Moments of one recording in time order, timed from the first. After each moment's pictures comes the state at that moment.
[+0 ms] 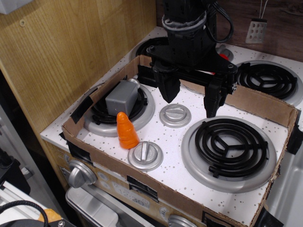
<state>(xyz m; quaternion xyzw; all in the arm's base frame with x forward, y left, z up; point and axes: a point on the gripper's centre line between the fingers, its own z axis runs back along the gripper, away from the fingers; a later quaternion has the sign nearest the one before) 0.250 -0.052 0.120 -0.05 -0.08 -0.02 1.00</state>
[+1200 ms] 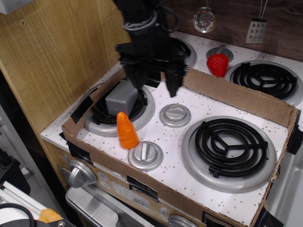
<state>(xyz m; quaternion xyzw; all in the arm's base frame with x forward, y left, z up) 0.287 0.028 0.088 -0.05 -0.11 0.05 0.99</state>
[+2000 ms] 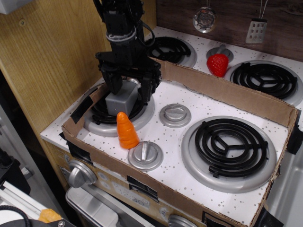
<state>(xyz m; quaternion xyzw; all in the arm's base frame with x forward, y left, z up) 0.291 0.074 0.058 0.01 -0.07 0.09 0.99</state>
